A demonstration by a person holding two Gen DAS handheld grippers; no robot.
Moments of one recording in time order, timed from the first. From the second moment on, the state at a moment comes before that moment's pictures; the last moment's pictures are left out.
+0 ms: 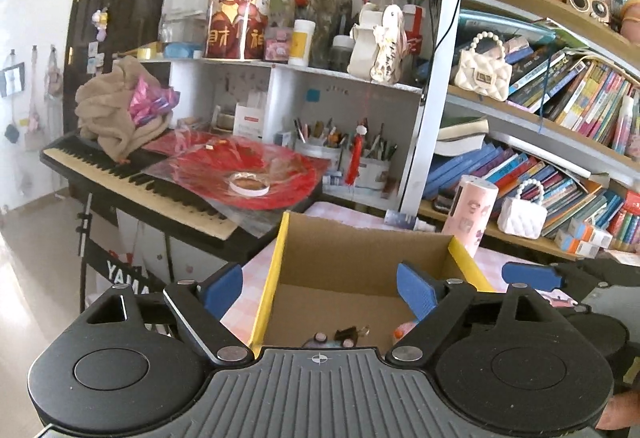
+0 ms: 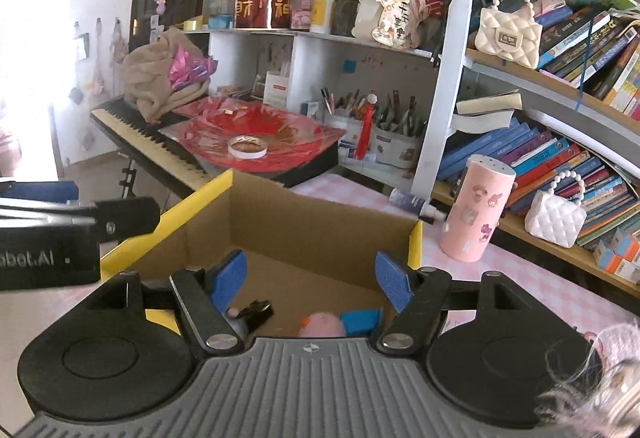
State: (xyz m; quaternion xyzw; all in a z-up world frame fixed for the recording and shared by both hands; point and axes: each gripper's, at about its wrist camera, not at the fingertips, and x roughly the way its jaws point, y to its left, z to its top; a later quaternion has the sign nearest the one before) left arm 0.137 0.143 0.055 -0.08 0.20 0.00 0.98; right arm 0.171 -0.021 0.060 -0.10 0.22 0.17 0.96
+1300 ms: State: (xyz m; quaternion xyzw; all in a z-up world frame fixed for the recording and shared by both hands) left arm 0.014 0.136 -0.008 -0.05 0.33 -0.02 0.94; right arm 0.009 -0.037 -0.009 -0.05 0.34 0.05 0.94
